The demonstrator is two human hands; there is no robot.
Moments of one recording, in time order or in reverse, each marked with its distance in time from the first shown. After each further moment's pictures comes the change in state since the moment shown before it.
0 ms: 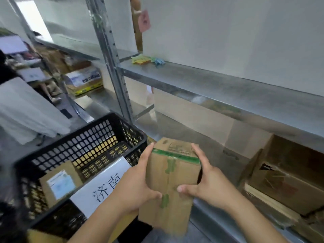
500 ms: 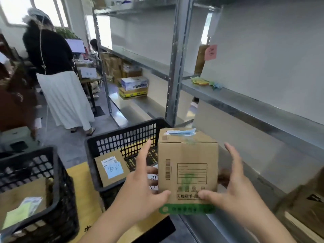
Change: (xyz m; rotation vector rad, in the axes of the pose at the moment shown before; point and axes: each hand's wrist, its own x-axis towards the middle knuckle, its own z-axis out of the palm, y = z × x) left_hand -0.168 -0.061 -0.102 -0.404 0.345 -0.005; right_hand -0.074 -0.158 0.074 0.015 0.086 -0.151
